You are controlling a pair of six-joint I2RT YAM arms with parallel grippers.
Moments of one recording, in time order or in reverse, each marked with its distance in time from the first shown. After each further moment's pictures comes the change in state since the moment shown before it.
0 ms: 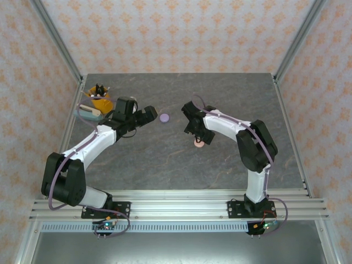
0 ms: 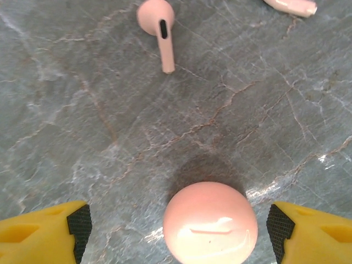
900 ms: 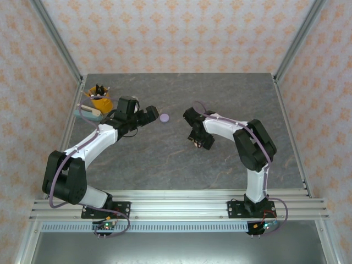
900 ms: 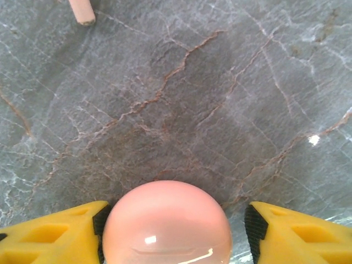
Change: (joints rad) left arm -0.013 0.018 0.013 0.000 0.000 0.000; right arm -0.003 0.012 -0.089 0.031 -0.042 0.026
